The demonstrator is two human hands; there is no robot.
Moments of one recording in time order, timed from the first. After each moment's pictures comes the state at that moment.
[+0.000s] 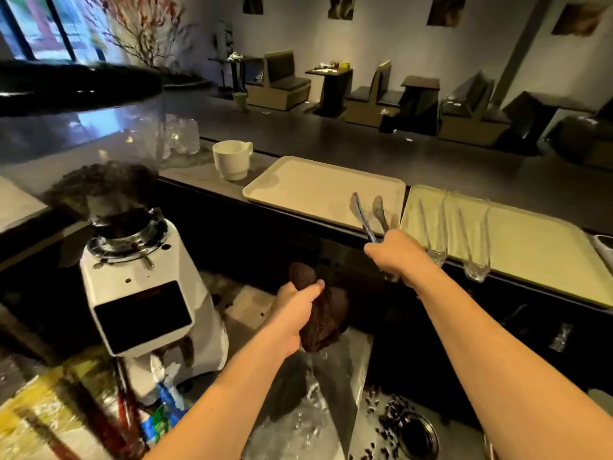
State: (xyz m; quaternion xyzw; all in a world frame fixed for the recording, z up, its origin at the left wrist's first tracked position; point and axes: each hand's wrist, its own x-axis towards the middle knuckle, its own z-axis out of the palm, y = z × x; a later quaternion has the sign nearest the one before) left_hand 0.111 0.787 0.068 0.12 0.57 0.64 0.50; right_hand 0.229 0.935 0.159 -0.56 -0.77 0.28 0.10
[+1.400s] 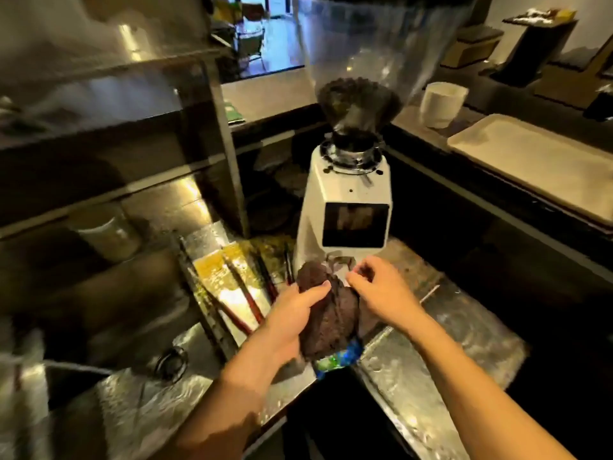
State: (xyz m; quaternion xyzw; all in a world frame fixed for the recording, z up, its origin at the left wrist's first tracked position) left_hand 0.023 0.528 0.034 -0.05 0.53 0.74 0.41; right_hand 0.073 0.687 0.039 -0.23 -0.89 0.40 0.07
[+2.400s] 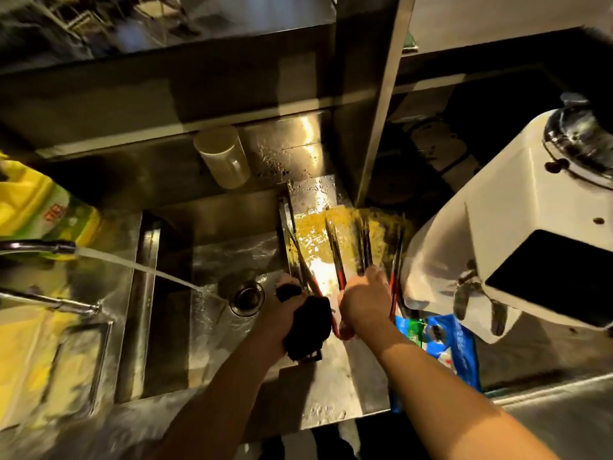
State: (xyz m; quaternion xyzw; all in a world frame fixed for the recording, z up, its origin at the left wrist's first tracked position) left_hand -0.057 0.387 -0.080 -0.34 0.58 0.69 0.25; right_hand -0.091 0.546 -0.139 0.00 -0.96 -0.05 -0.26
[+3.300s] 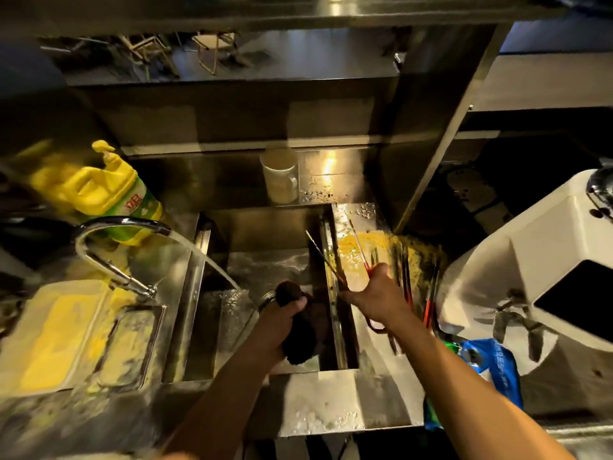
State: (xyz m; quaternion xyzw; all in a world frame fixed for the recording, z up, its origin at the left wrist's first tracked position) left_hand -0.030 0.292 -0.067 -0.33 0.51 0.78 0.19; right_hand -0.089 0.489 -0.054 -0.11 -0.92 0.35 -0.15
